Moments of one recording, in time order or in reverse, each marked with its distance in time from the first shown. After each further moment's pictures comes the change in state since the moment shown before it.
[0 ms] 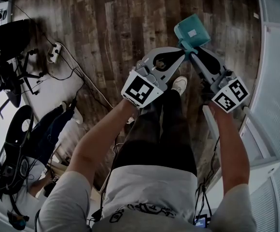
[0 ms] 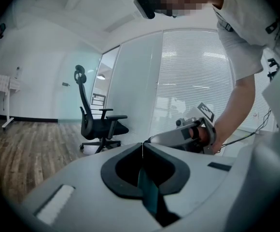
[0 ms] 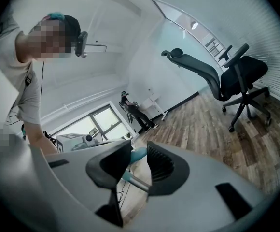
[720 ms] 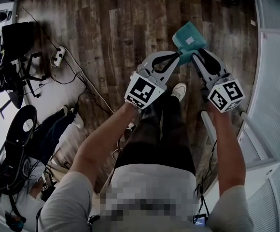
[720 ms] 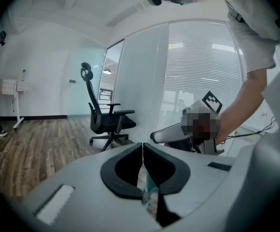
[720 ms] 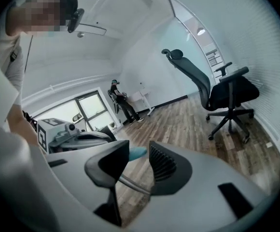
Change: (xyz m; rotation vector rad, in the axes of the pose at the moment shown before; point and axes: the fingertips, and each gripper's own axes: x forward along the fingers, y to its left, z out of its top) left arm -0.013 0.019 0.002 -0.018 0.097 0.089; right arm 0.003 -0.016 0.011 -0.119 0.105 -0.188
